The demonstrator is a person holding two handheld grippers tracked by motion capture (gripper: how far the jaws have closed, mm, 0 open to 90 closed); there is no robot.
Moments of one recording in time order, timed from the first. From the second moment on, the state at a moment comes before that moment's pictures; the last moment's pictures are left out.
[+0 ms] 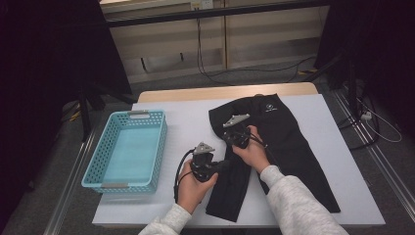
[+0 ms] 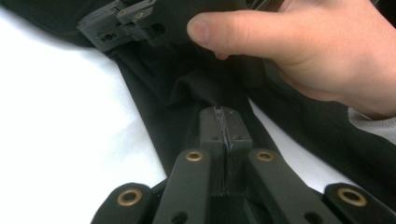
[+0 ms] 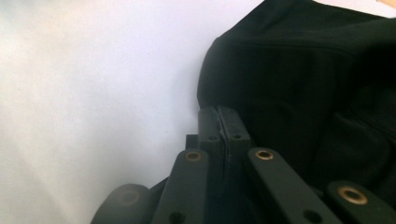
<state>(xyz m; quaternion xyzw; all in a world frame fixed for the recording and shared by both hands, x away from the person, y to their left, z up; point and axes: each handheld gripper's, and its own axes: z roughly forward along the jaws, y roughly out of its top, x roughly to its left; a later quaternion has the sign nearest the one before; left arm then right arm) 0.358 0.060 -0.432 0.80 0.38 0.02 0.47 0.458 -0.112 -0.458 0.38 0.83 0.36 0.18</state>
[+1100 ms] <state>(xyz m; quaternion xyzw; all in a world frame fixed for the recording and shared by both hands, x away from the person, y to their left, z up) 0.384 -0.033 -0.361 0.79 0.28 -0.01 0.55 0.440 -0.331 -0.364 0.56 0.64 0.47 0.24</state>
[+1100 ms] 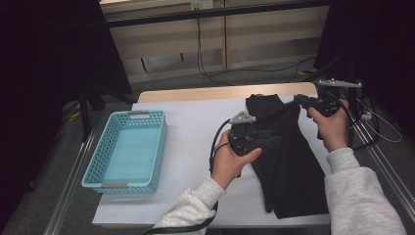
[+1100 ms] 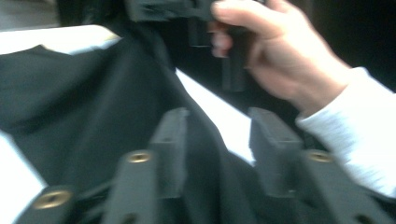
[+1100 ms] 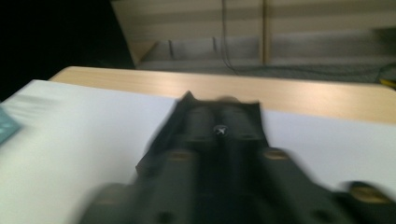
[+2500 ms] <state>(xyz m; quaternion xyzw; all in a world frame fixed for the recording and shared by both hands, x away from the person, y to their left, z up) 0.422 0.096 -0.434 0.82 0.35 0.08 0.44 0.296 -0.306 -0.438 0.52 0.75 0.36 0.21</state>
